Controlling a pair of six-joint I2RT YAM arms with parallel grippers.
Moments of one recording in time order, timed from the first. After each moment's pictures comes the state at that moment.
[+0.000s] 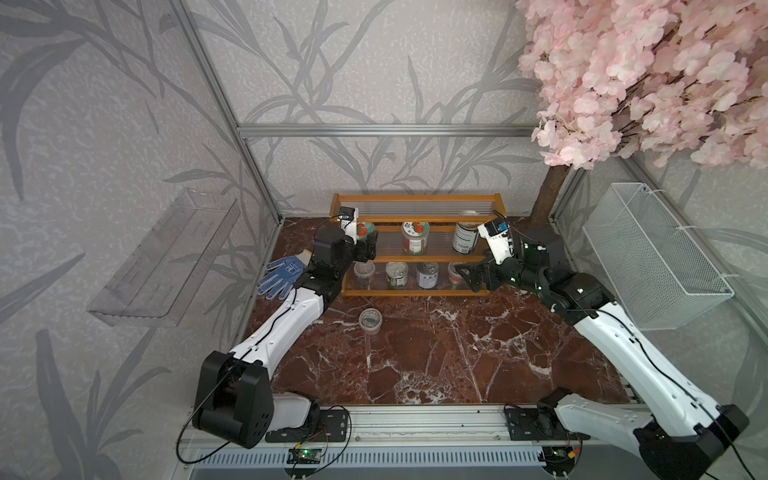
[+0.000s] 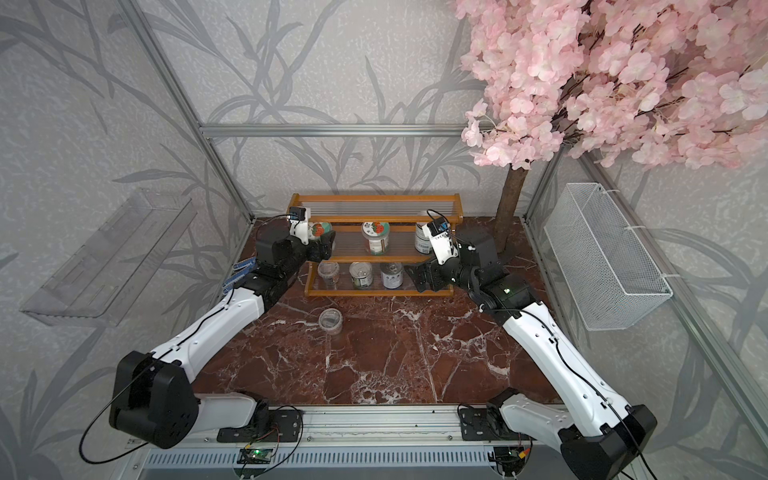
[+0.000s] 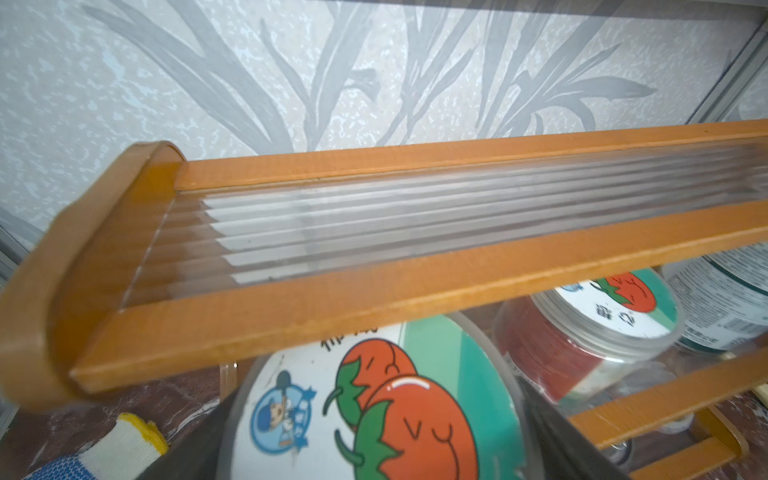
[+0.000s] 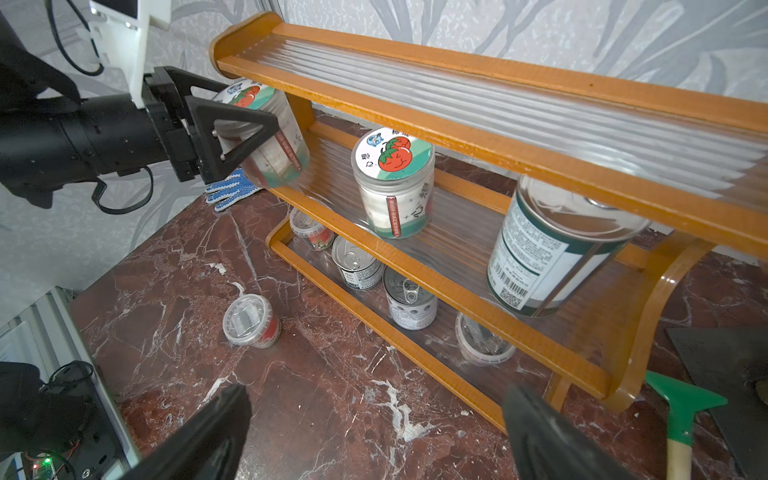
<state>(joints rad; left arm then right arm) -0.30 1.31 0.96 0.08 -0.01 -0.07 0.48 1.12 1.22 -0.60 -0.22 0.06</state>
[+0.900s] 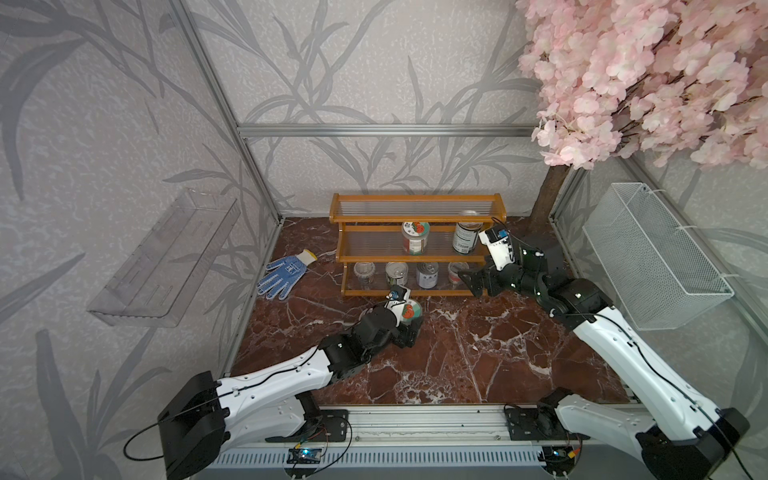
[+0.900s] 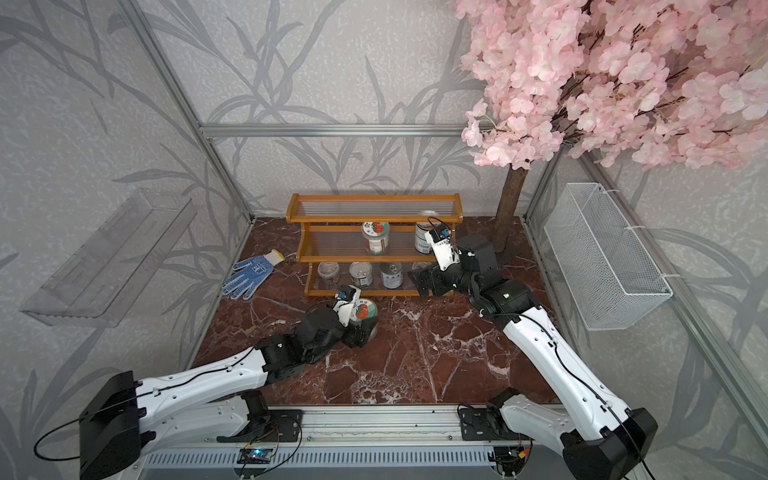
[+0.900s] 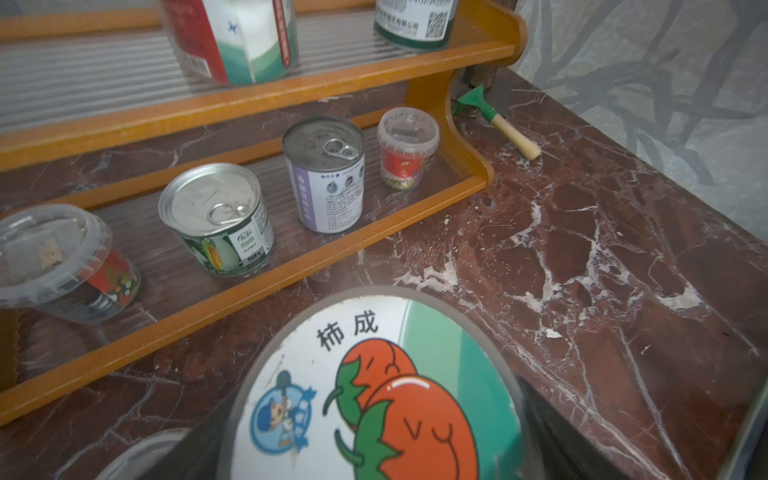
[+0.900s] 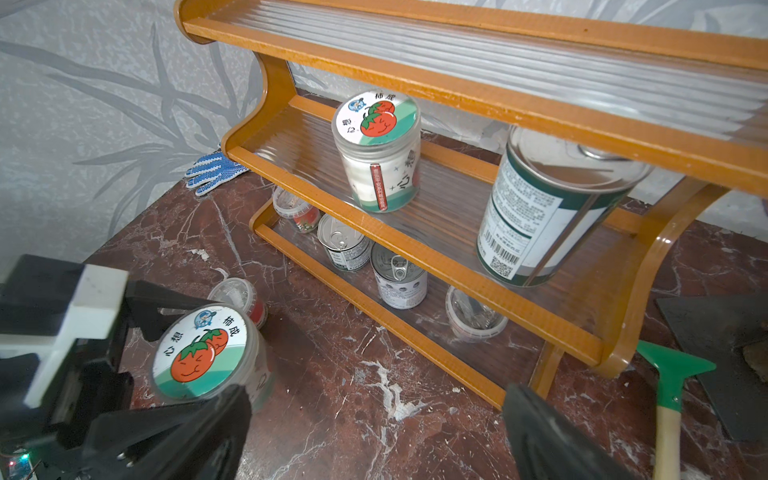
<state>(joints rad) -0.94 1.09 0.53 0.05 -0.29 -0.31 0.48 1.09 1.15 -0.60 -0.19 0.06</state>
